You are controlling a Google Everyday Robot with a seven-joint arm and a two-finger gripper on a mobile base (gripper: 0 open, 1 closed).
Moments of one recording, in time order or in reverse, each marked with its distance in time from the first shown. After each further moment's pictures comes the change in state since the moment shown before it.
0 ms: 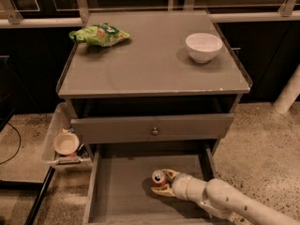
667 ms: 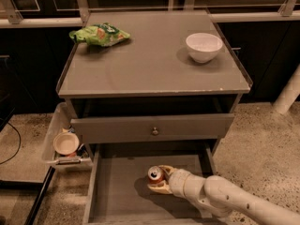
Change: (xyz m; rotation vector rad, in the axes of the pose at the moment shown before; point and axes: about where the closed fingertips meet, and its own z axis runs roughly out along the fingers) arm -0.055 0.001 -0.017 0.017 0.000 0.018
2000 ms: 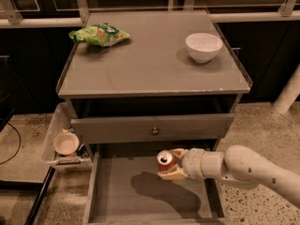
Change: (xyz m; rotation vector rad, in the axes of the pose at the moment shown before) arm -0.088 -0.030 -0.077 -0.148 0.036 -0.034
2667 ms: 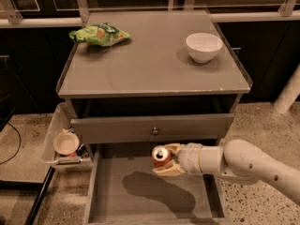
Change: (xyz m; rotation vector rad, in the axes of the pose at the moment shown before) arm -0.046 0.004 -0.010 -0.014 -0.055 -0.034
